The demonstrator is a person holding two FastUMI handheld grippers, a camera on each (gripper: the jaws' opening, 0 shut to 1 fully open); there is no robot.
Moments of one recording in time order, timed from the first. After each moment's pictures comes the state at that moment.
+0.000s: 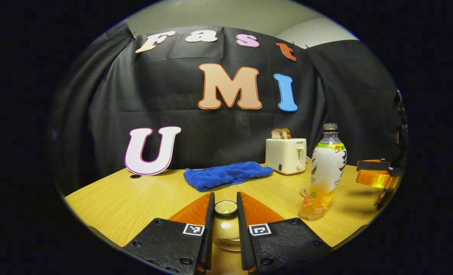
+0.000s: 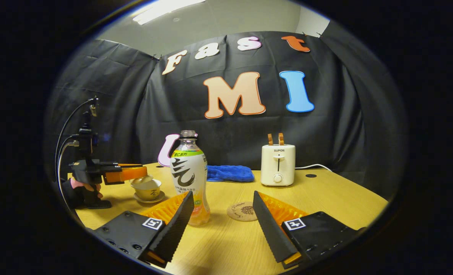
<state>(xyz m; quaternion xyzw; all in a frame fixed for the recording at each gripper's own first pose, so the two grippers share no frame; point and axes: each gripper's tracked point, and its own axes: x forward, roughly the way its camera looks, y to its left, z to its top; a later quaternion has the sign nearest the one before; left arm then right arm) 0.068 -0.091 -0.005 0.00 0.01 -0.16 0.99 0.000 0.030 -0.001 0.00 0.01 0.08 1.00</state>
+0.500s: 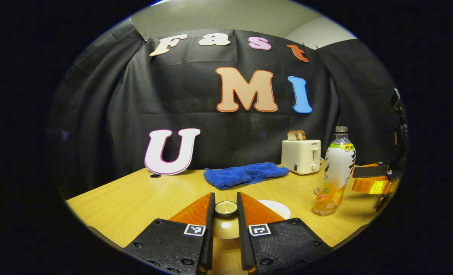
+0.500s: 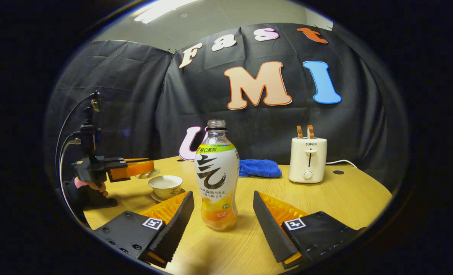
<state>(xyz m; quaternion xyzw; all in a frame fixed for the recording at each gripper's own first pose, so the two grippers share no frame) 0.054 -0.043 -0.002 0.00 0.00 -0.09 1.00 0.024 0.082 -0.016 0.00 0.05 0.15 0.99</state>
